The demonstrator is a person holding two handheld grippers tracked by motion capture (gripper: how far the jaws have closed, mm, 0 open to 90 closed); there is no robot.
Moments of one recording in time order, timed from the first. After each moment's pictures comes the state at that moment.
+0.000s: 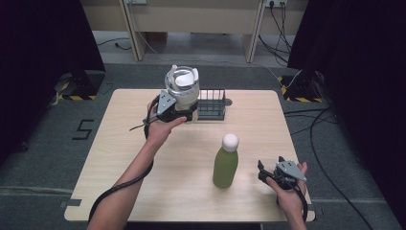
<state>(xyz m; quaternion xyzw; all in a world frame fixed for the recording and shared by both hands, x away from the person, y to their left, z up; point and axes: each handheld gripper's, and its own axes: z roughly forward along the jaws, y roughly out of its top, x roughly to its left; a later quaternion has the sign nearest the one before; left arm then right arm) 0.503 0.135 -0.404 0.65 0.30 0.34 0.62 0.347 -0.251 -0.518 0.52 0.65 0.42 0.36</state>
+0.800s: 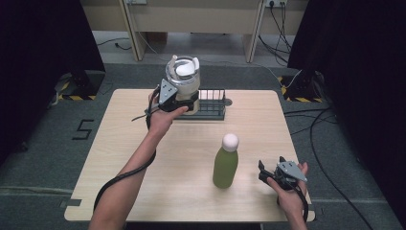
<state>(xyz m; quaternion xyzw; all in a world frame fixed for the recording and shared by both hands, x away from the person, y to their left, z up) 0.525 0.132 -0.386 0.64 0.30 0.36 0.62 0.346 -0.252 -0.519 0.52 0.64 0.42 0.37</state>
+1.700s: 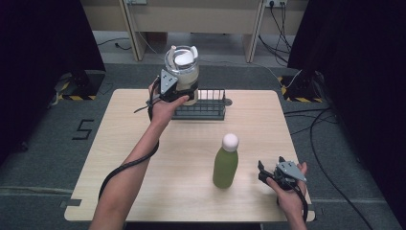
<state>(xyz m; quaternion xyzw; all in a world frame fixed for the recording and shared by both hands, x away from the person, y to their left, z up) 0.550 0.129 -0.372 0.61 0.32 0.38 0.61 0.346 -0.252 -0.520 0.52 0.65 0.42 0.37</state>
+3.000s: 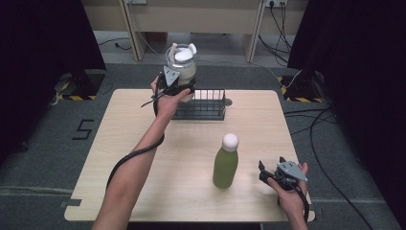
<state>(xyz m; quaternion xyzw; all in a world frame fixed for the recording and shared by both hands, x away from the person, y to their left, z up) 0.594 0.129 -0.390 0.61 0.38 0.41 0.56 0.346 -0.255 -0.520 0.52 0.65 0.43 0.36</state>
